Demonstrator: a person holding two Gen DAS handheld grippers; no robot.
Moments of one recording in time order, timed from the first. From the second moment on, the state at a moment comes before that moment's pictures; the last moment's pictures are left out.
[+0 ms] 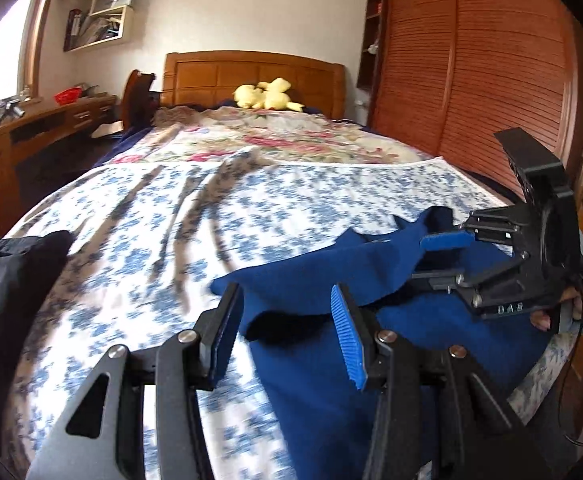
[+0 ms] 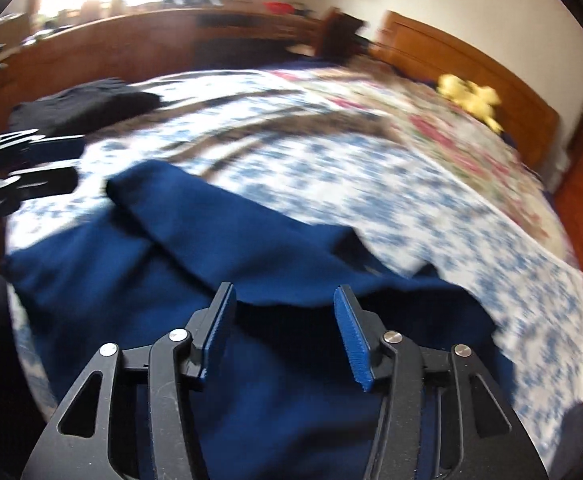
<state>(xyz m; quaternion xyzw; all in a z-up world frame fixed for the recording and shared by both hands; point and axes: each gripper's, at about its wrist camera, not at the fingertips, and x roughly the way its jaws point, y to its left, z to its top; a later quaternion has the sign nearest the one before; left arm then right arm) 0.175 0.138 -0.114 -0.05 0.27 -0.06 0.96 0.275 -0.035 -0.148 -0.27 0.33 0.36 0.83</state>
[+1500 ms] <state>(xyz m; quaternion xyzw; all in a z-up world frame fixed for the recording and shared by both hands) 0.171 0.128 -0.129 -0.04 0.29 -0.07 0.95 0.405 -0.124 -0.168 -0.23 0.39 0.17 0.87</state>
